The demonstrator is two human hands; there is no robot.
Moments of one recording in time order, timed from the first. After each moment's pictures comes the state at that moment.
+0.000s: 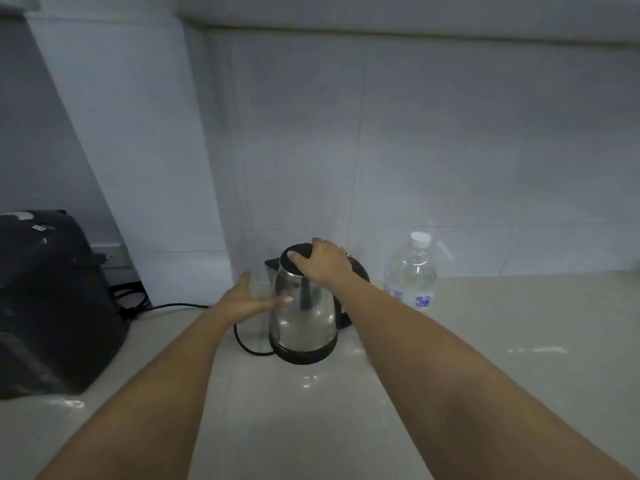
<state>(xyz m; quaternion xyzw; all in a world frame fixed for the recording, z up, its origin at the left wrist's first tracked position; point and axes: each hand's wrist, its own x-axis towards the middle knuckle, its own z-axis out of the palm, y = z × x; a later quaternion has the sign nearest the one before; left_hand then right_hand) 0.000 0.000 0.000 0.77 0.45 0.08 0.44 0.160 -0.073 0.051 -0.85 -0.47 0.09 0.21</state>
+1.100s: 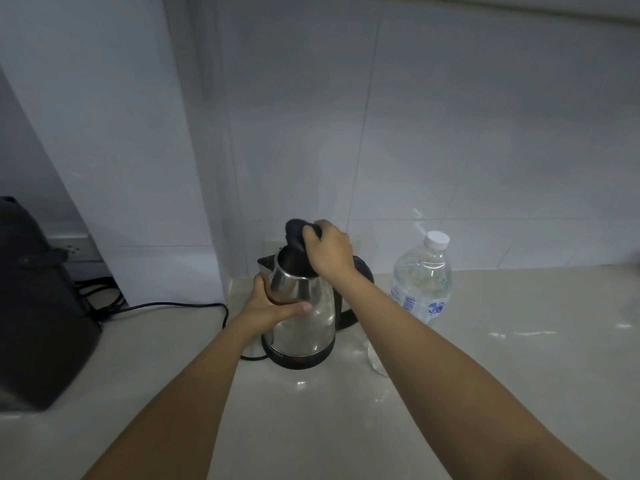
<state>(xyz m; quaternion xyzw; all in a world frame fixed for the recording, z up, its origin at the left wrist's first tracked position) 0.049 0.007 -0.045 0.71 0.38 0.17 0.57 0.164 -0.060 0.055 -0.80 -0.39 0.10 0.44</state>
